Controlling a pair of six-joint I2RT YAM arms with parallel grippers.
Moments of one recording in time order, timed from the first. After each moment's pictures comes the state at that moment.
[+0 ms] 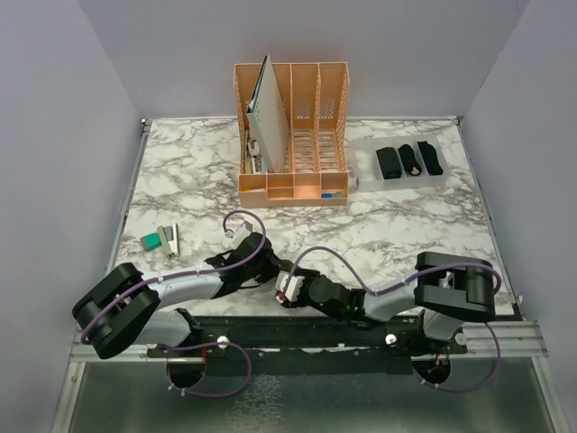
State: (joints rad) left arm -0.83 1.29 0.40 0.08 -0.12 -1.32; right arm 1.34 1.62 0.43 0.80 0.36 -0.39
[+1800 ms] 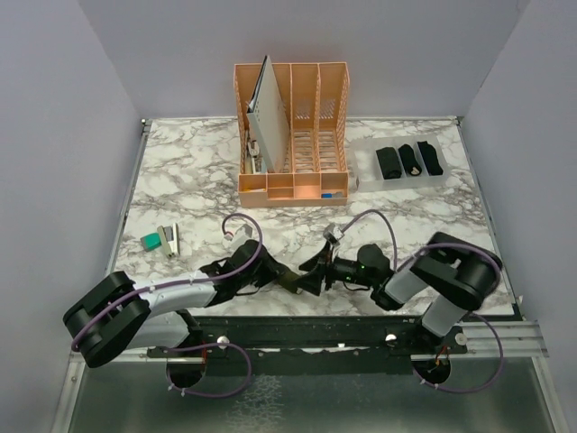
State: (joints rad) left arm -0.87 1.21 0.31 0.17 -0.14 -1.26; right arm 0.87 1.73 0.21 1.38 -0.43 0.49
